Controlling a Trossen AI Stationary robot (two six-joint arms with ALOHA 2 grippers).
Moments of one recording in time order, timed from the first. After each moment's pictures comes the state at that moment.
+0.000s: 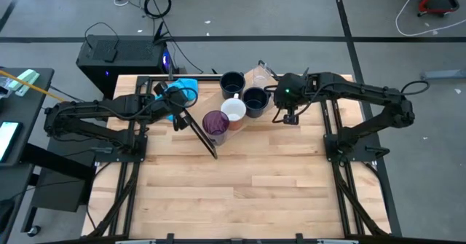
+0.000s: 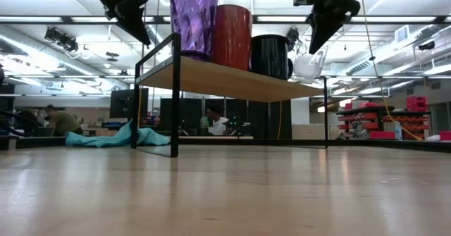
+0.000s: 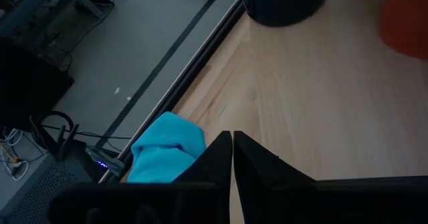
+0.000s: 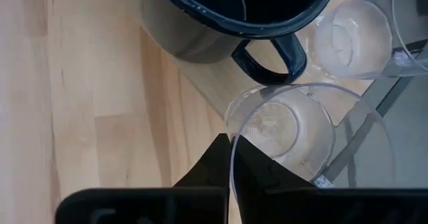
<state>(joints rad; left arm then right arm) 0.10 1.08 1.03 -0.81 -0.64 -0.18 -0.26 1.30 1.31 -1.12 0.21 -0.27</state>
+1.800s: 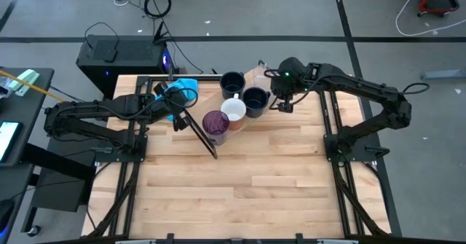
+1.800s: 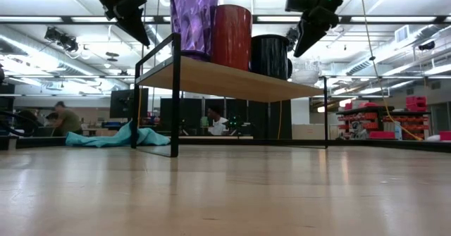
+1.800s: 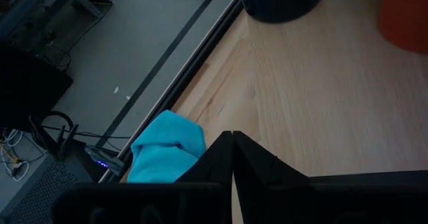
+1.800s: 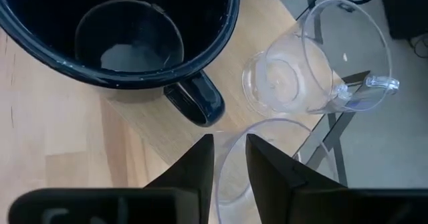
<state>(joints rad) 0.10 1.08 1.03 -0.82 -0.64 -0.17 -0.43 1.33 1.31 -0.94 0.13 -0.42</state>
